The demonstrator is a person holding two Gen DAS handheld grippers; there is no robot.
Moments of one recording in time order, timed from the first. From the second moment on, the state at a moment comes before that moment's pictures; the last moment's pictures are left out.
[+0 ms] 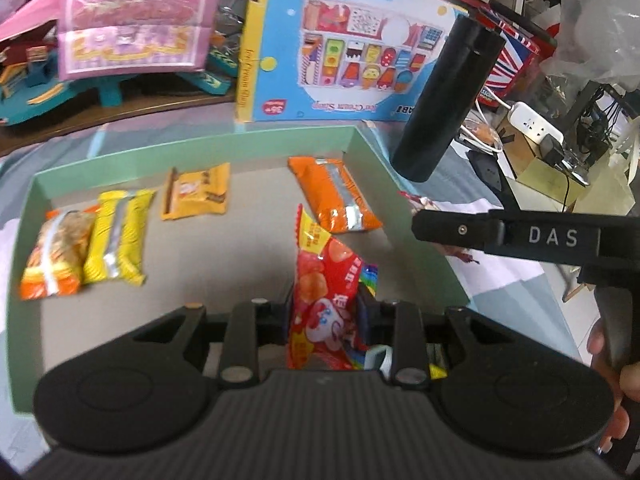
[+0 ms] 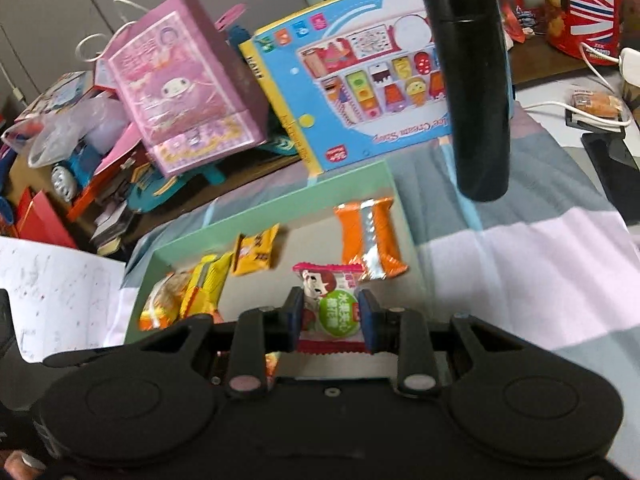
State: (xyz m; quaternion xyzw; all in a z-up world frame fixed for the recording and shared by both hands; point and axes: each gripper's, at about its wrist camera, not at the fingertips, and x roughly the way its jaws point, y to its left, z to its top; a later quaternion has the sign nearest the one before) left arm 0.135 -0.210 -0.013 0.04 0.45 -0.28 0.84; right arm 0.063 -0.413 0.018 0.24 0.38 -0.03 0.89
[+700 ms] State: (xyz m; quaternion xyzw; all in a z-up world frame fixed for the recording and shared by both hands) left arm 0.113 -0.197 -0.026 0.07 0.46 -0.25 0.85; right arm 0.046 -0.412 0.013 0.27 0.37 -0.03 0.89
